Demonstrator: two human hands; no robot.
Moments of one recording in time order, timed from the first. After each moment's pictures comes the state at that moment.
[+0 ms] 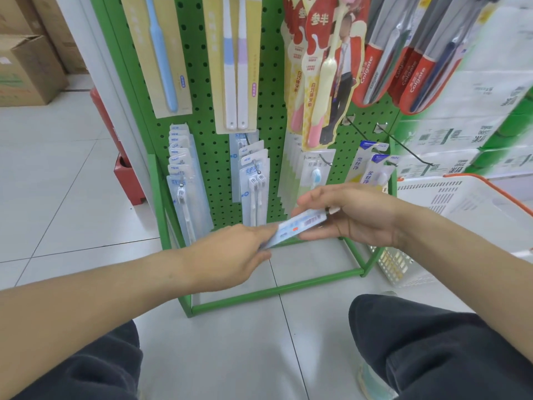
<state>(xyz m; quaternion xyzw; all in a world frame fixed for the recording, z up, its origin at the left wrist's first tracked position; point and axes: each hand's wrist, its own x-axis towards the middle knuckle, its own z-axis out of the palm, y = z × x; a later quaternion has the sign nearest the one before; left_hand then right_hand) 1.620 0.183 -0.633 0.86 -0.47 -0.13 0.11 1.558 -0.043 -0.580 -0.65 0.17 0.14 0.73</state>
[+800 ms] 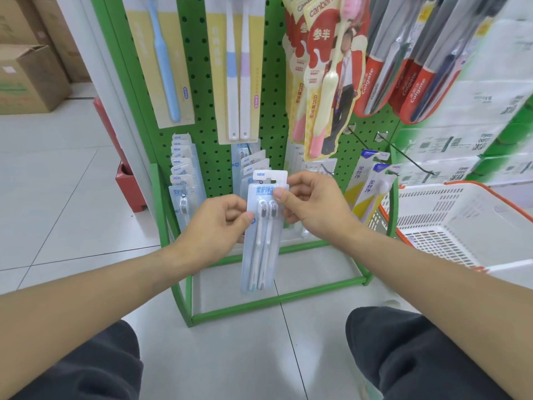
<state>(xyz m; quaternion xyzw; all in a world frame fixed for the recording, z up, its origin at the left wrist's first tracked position) 1.650 0.181 -0.634 0.79 -0.22 -0.13 0.55 1.602 -0.009 -0.614 -0.80 0.06 -0.14 0.57</state>
